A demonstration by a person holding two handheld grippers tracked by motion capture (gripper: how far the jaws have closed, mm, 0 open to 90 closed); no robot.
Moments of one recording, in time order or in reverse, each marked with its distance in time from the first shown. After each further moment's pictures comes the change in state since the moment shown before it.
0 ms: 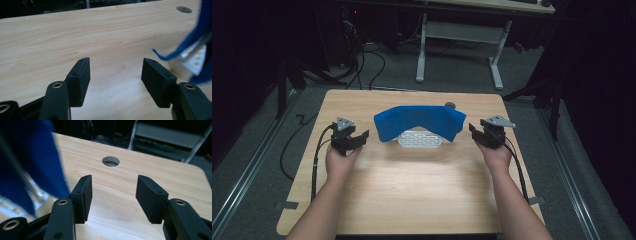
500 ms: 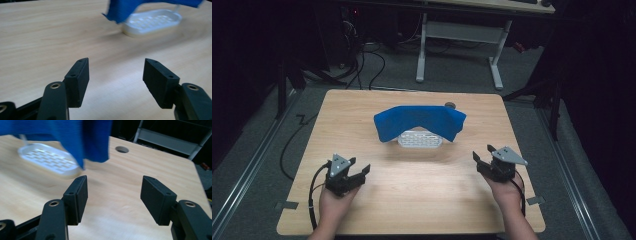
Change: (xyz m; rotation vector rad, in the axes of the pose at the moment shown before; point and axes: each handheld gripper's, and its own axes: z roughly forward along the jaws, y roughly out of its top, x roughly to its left) left arm -0.061 -0.070 -0.081 -0.030 -0.109 0.035; right arm 0.040 -0.049 -0.094 -0.029 0.025 -0.059
